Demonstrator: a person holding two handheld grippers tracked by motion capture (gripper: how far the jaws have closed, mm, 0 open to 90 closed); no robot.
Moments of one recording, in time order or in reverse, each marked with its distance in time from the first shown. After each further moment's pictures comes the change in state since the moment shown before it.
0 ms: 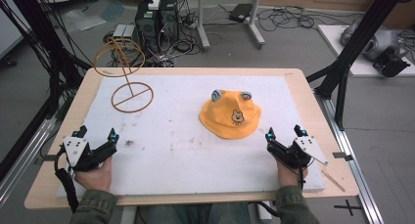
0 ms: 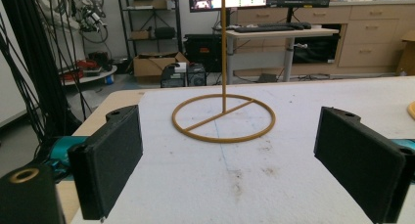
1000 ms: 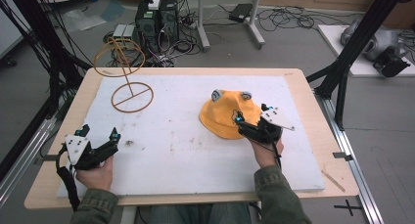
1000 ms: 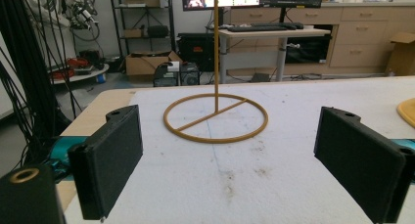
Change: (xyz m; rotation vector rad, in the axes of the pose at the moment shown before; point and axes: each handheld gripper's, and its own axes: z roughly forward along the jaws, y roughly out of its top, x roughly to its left) left arm -0.001 0.000 0.004 0.000 -0.030 -0.014; right arm 0.066 0.037 0.067 0.098 0.215 -0.100
